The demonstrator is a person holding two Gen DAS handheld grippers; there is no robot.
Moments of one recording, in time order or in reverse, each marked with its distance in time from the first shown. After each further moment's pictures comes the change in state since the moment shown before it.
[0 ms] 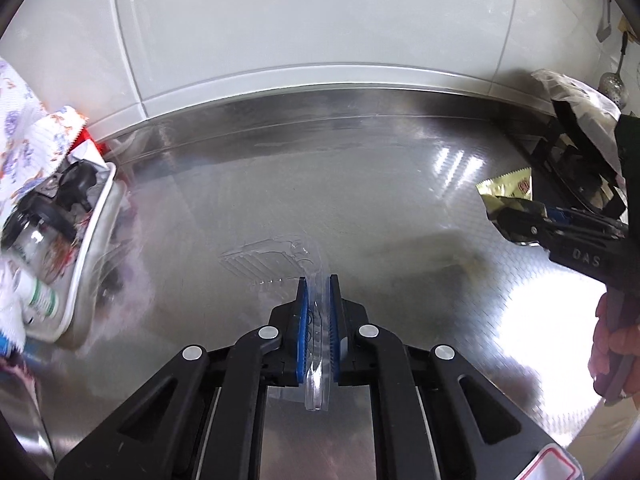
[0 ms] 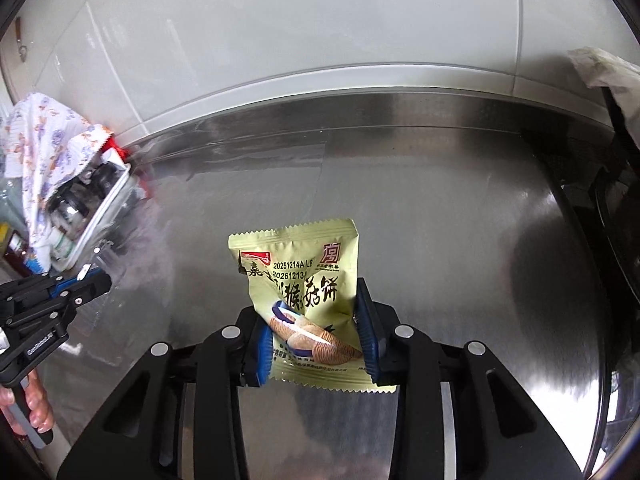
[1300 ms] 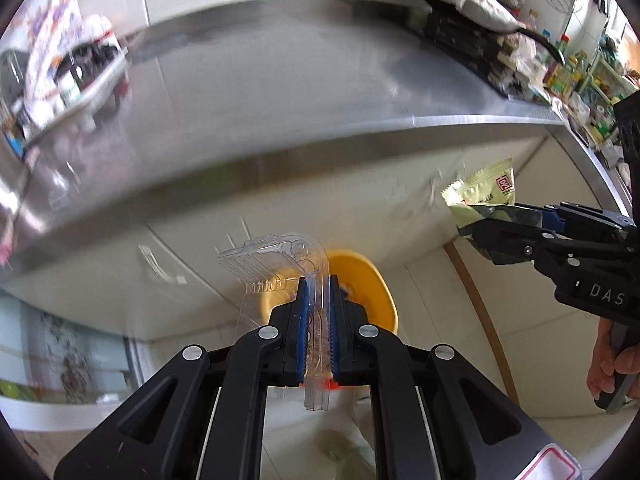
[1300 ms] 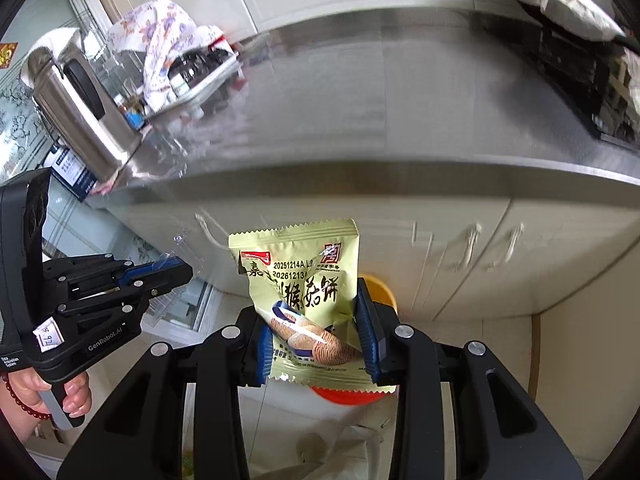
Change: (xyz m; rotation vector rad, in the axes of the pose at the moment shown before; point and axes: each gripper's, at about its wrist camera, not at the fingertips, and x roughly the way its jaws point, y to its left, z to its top) left arm -0.143 -0.078 -0.291 0.055 0.161 -0.131; right arm -0.178 0.084 -0.315 0.008 0.118 0.083
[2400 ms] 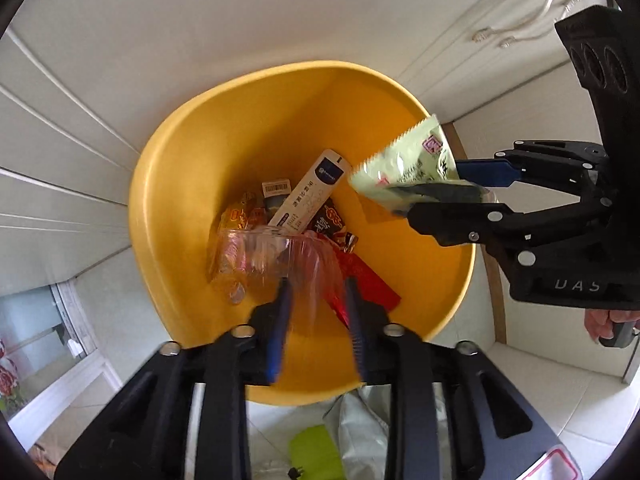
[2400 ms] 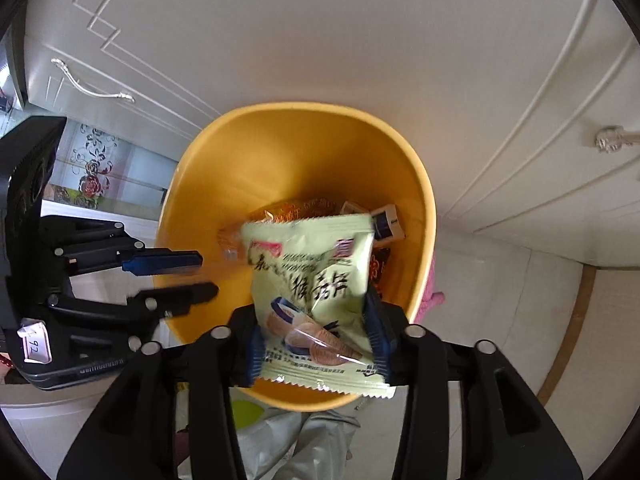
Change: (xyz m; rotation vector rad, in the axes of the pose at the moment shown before) left arm 0.259 0.028 -0.060 0.000 0.447 -0.173; right arm 0.268 -0.078 -0.081 -0.059 0.464 0.089
